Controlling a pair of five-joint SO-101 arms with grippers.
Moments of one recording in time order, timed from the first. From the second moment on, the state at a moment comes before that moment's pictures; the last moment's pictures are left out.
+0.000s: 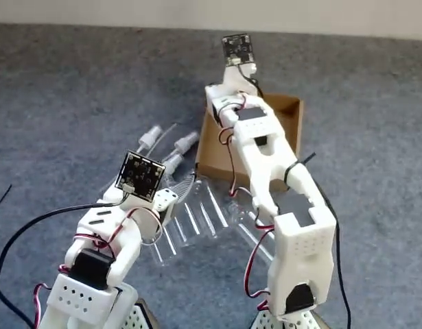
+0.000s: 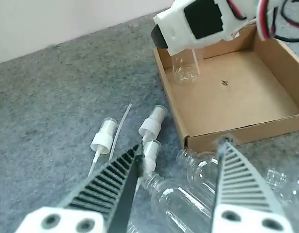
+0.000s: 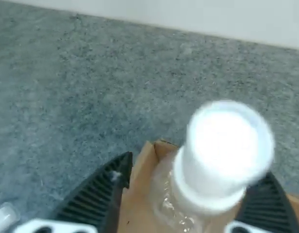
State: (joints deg) left arm 14.4 -83.4 76.1 42.4 -1.1; right arm -18.8 24.7 -4.5 20.0 0.1
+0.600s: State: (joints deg) left arm 12.8 -83.4 76.1 42.4 -1.1; right arm -18.7 24.7 -46.0 74.2 0.1
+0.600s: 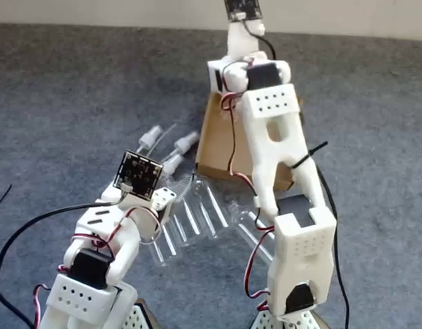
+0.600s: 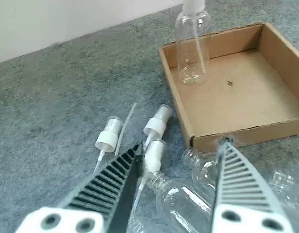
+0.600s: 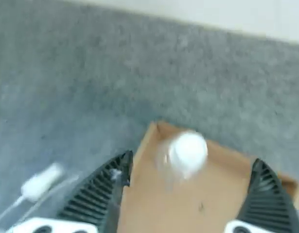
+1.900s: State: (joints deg) left arm 11.7 -83.4 76.1 42.4 -1.1; right arm -22.8 -18.6 37.2 78.4 25.1
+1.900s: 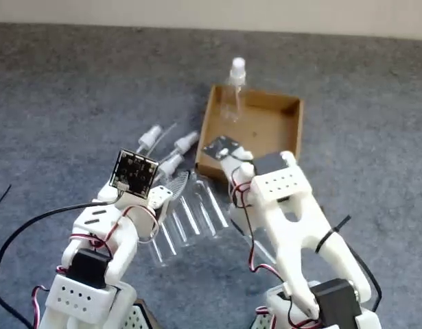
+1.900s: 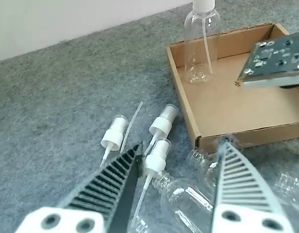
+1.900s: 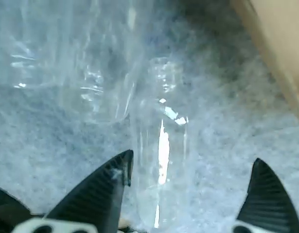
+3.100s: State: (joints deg) left arm 3.5 -77.7 68.6 46.2 -1.2; right arm 13.0 -19.4 46.8 67.9 36.1
